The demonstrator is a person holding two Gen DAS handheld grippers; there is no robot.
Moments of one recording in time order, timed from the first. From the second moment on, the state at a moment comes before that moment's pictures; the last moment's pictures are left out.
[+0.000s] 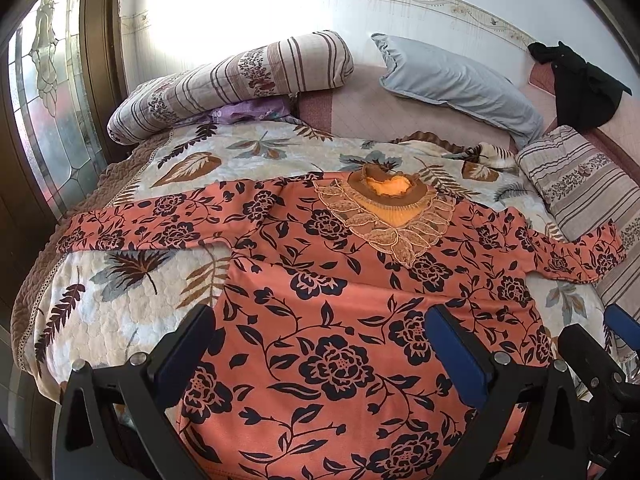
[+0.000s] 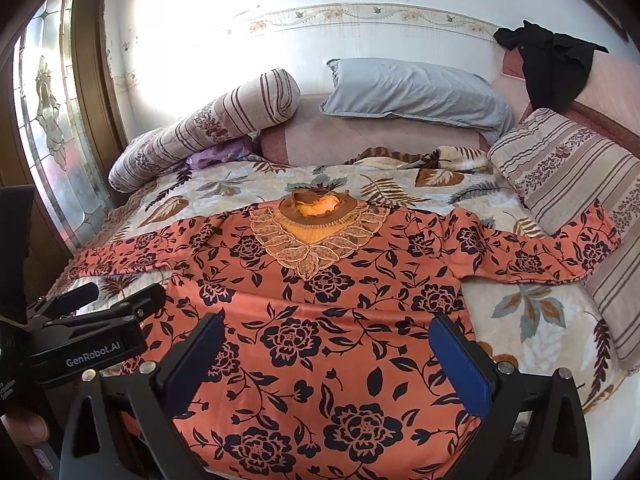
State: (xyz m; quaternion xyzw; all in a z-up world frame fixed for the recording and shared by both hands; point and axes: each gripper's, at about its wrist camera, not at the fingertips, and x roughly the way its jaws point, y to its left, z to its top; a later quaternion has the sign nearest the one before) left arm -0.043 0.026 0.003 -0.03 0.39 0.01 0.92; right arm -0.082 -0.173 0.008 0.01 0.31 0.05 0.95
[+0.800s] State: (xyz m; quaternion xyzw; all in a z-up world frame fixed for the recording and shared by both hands) left arm -0.038 0.040 -0.005 -0.05 0.39 0.01 0.92; right arm -0.067 -0.195 0.000 0.06 0.33 0.06 0.94
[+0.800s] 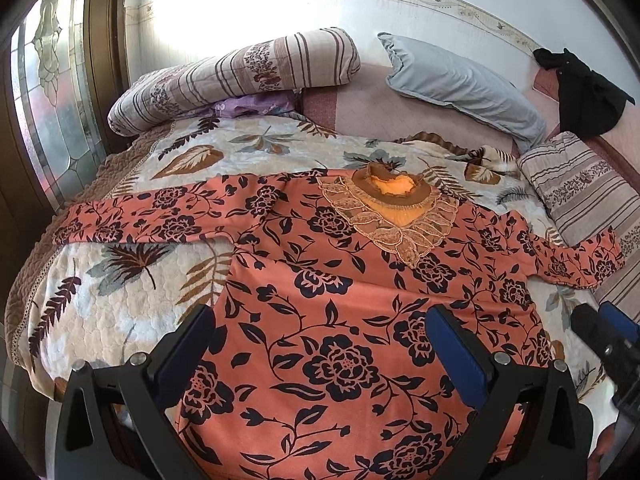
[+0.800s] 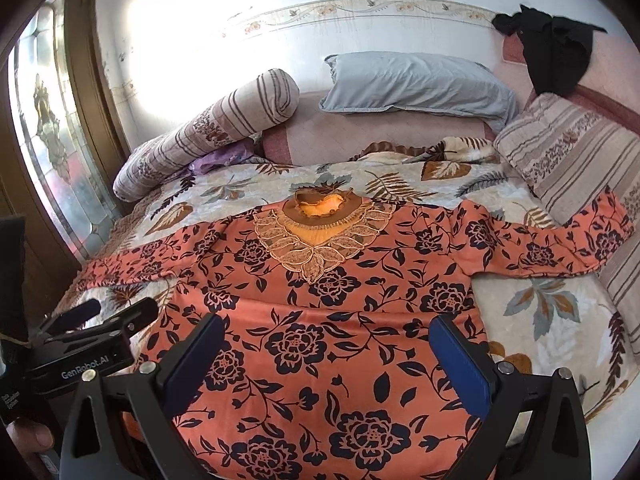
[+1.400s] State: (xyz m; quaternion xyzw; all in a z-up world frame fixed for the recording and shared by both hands) left arm 0.017 0.096 -0.078 -0.09 0.46 0.07 0.88; right arm 0.067 -0.631 -0.035 0.27 0.30 -0.30 0.86
